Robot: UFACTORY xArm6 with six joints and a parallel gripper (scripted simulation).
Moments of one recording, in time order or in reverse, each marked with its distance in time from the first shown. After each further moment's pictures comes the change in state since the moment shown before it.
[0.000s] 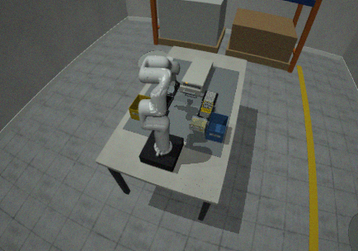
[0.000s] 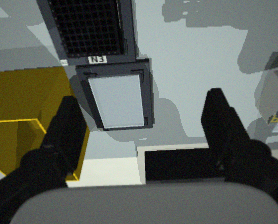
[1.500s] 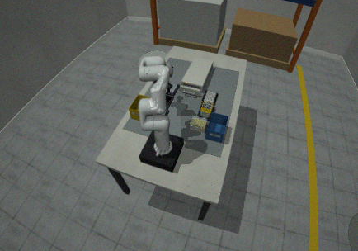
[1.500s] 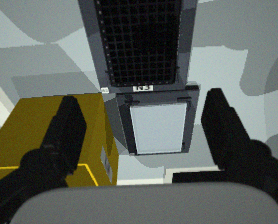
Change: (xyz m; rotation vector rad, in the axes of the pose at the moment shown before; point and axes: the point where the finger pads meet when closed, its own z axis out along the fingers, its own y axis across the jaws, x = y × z) arm 0.016 -0.070 0.056 0.000 0.001 0.001
